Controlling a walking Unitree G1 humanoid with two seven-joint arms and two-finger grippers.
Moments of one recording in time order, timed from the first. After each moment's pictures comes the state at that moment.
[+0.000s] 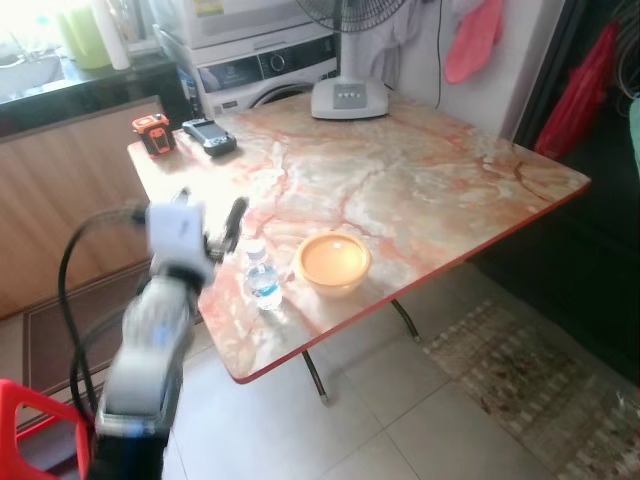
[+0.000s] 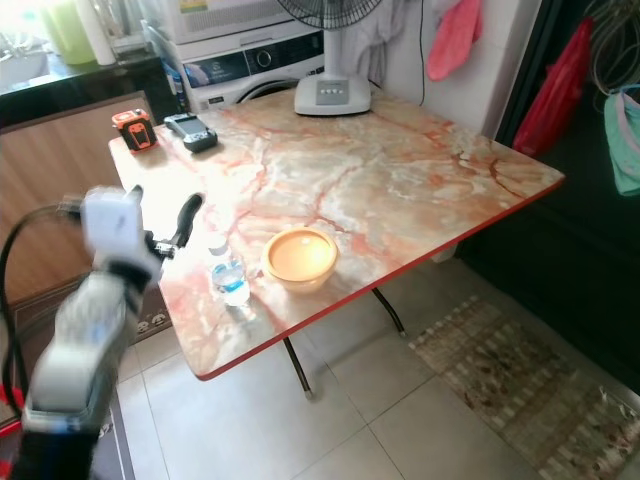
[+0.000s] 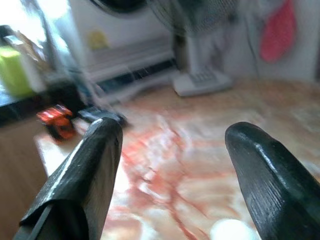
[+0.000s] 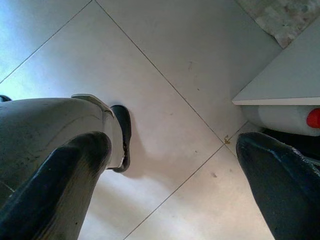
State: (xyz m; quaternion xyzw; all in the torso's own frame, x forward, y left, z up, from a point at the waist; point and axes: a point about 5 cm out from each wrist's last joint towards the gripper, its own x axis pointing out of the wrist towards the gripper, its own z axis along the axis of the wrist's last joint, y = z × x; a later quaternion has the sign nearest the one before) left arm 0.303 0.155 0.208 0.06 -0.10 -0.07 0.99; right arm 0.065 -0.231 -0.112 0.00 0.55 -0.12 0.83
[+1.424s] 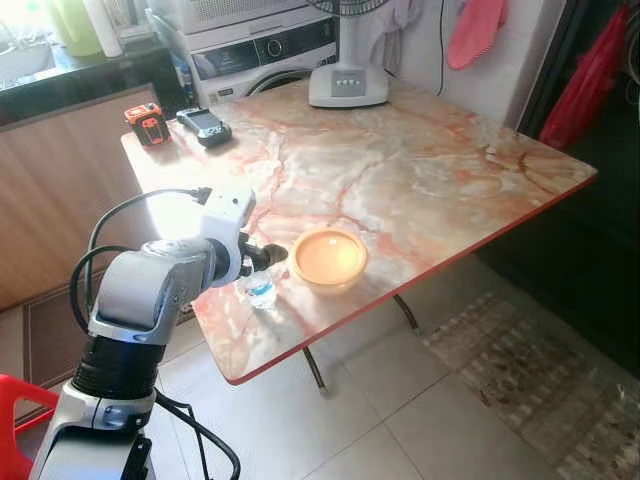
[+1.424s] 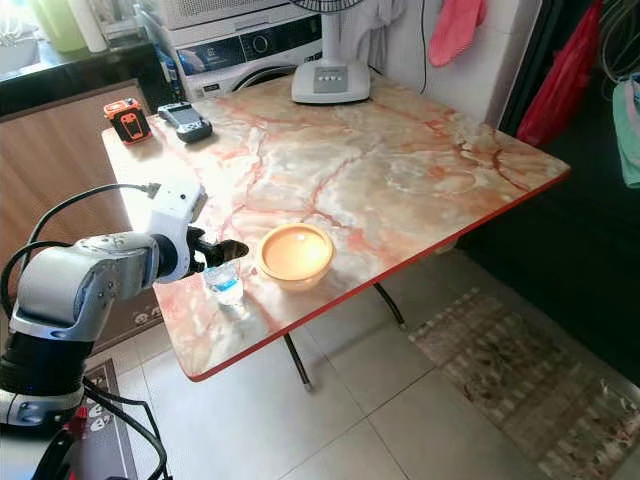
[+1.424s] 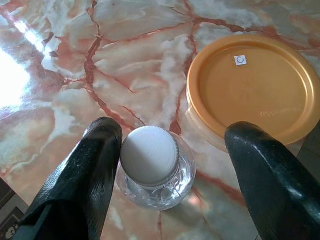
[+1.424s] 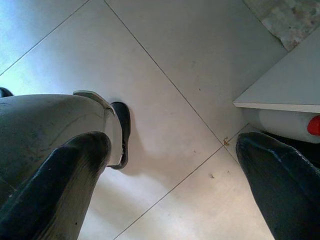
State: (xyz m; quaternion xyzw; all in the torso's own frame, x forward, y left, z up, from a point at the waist) left arm 0.327 0.136 0.209 0.08 0.22 -0.20 0.95; right arm 0.068 -0.233 -0.111 0.00 0.55 -0.11 0.83
